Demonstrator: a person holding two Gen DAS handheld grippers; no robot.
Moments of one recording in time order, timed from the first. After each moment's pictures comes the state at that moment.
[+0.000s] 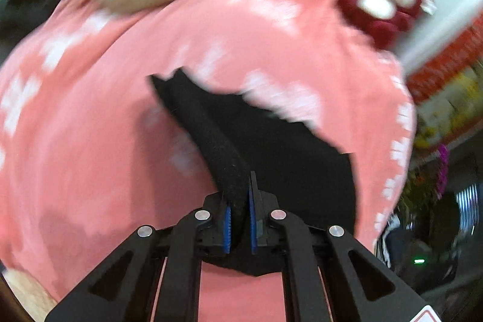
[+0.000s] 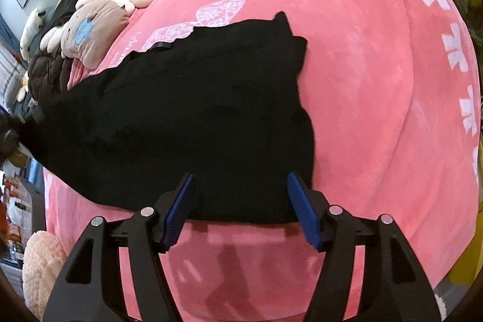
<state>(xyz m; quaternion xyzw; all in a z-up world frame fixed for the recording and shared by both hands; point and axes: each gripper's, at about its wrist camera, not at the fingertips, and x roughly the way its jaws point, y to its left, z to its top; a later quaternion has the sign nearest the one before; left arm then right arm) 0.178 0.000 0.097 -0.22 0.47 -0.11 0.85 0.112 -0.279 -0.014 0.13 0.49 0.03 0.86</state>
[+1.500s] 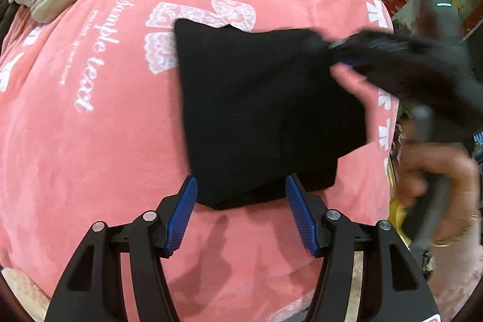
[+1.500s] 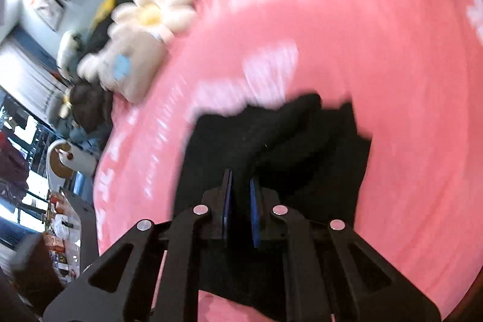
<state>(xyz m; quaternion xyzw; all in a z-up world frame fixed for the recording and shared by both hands) 0.133 -0.124 0.047 -0.09 0.54 -0.18 0.81 0.212 -0.282 0.065 0.17 0.44 0.14 0.87</state>
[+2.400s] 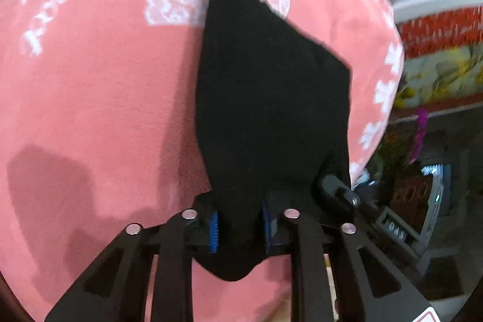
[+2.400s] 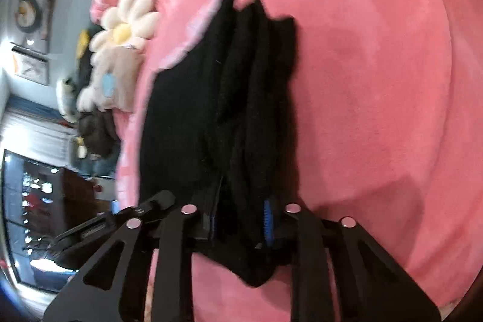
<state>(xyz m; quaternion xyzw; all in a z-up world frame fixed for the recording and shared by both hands) 0.187 -0.094 -0.015 -0.29 0.59 -0.20 0.73 0.154 -0.327 -0.020 0.34 0.49 0.14 0.79</state>
